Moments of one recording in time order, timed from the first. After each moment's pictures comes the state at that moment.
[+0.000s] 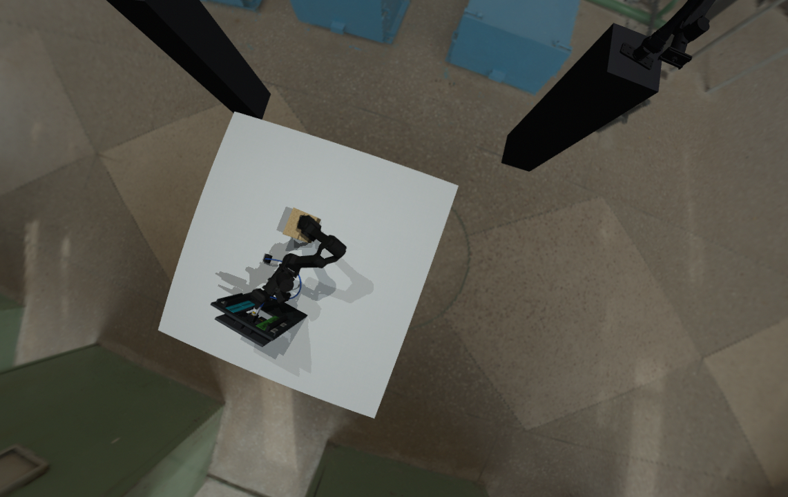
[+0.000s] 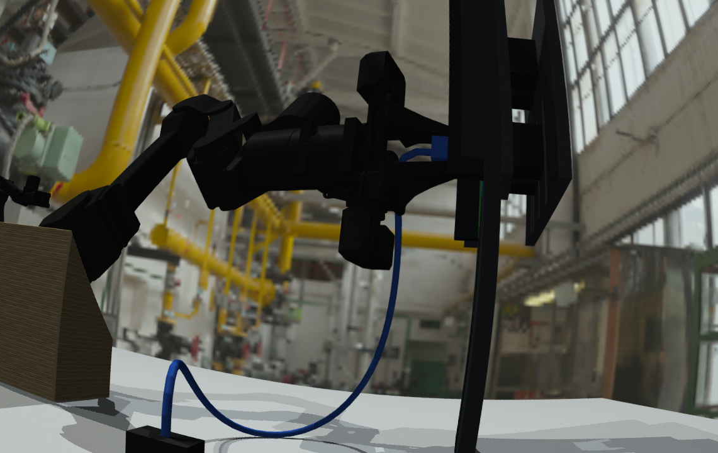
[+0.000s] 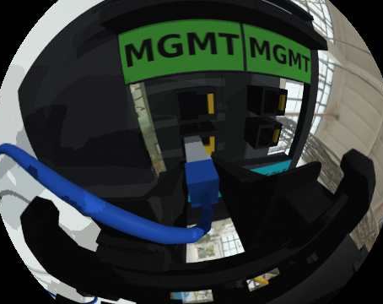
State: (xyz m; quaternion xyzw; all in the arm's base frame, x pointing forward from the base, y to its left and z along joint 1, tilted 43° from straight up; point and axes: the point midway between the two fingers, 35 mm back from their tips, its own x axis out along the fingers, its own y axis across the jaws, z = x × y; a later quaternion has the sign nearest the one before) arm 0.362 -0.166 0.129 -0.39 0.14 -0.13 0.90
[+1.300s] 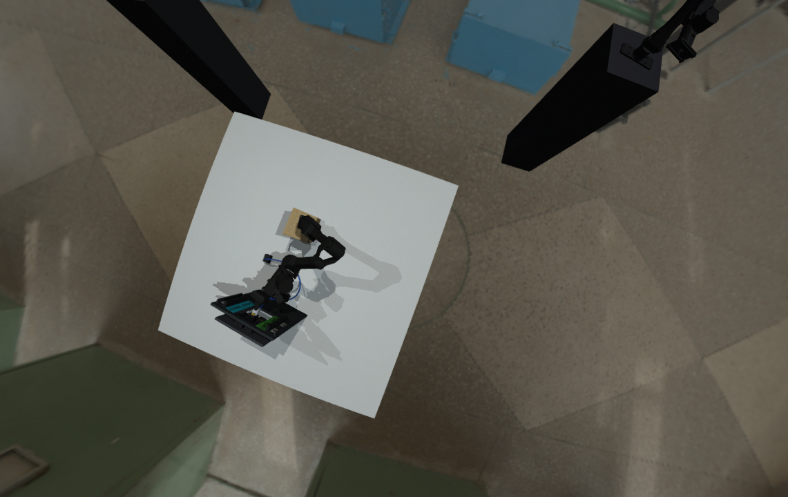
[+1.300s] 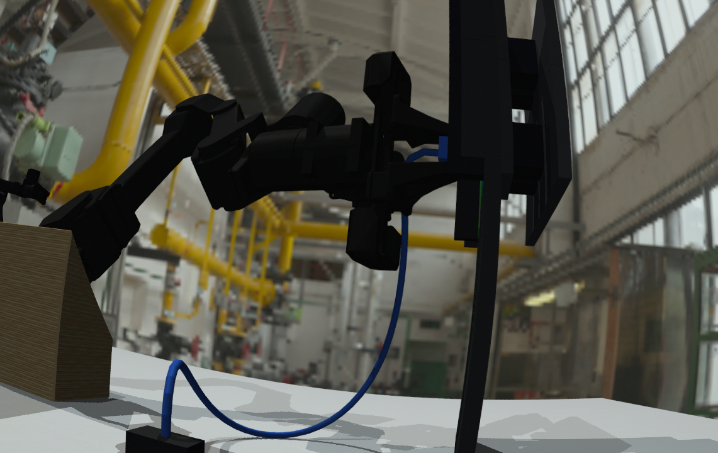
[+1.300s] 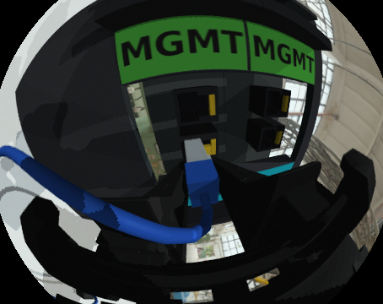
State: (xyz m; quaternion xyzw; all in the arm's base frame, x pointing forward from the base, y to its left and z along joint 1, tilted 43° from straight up) arm 0.368 -0.167 0.129 -0.39 0.14 -0.13 0.90
